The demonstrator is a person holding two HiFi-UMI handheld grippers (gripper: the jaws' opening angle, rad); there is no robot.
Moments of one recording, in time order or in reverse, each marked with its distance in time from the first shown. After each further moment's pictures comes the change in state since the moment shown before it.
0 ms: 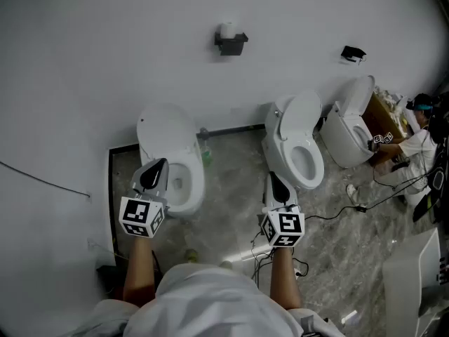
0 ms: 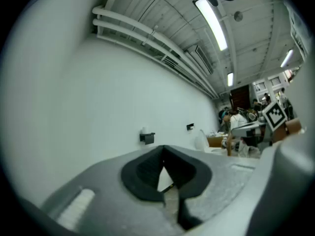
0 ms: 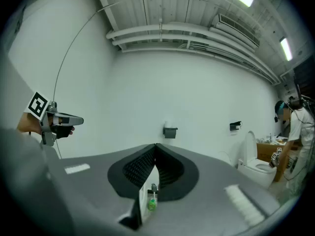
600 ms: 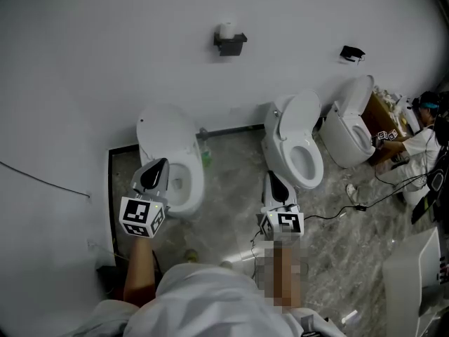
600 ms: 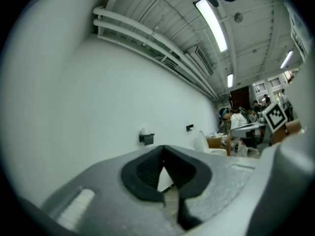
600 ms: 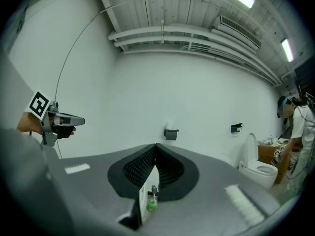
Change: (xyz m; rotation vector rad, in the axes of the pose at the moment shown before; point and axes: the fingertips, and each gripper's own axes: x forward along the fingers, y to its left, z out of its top) left arm -0.003 -0.004 0.003 -0.009 -0.009 -0.001; right arm -0.003 0.005 0.004 -0.012 -0.015 0.012
